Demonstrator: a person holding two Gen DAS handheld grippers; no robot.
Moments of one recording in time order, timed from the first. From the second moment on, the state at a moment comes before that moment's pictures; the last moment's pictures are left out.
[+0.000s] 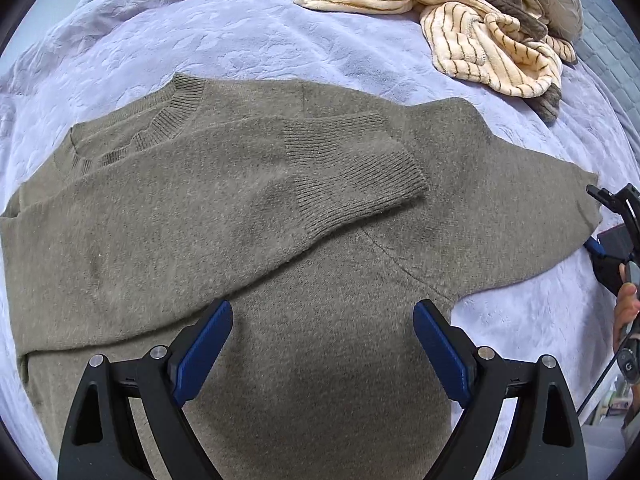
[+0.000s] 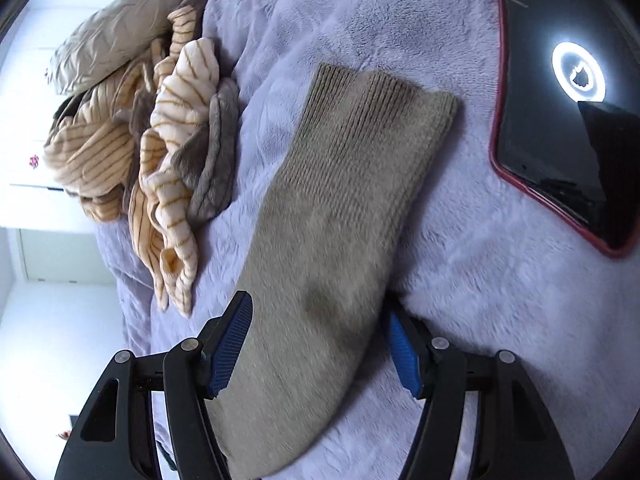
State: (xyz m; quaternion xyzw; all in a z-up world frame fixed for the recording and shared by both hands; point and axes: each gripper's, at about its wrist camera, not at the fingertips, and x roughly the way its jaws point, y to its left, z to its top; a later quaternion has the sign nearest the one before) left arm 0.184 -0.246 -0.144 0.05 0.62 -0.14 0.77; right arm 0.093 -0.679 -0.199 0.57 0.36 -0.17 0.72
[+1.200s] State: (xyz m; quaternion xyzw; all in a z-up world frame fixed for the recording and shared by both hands) left arm 0.170 -0.024 -0.100 0.04 0.55 -0.02 0.83; right arm 0.218 -0.336 -0.037 0.34 0.41 0.16 0.83
